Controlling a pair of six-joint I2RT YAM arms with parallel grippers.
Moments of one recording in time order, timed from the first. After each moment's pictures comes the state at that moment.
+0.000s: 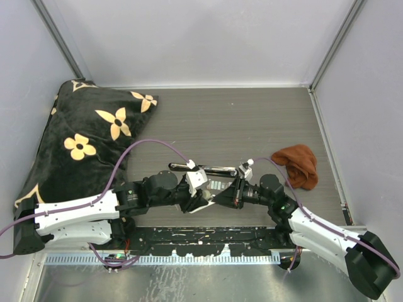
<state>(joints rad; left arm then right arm) -1.23 1.00 0.73 -0.16 0.06 -0.10 0.67 0.75 0.11 0.40 -0.62 1.37</state>
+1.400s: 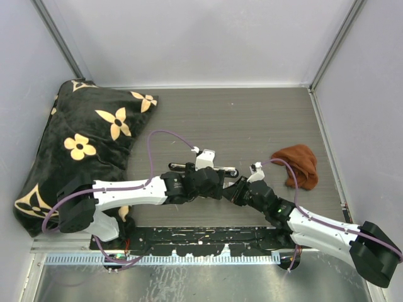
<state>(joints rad) -1.23 1.48 1.00 -0.34 -0.45 -0.80 0.85 0.78 0.11 0.22 0.07 1.12</state>
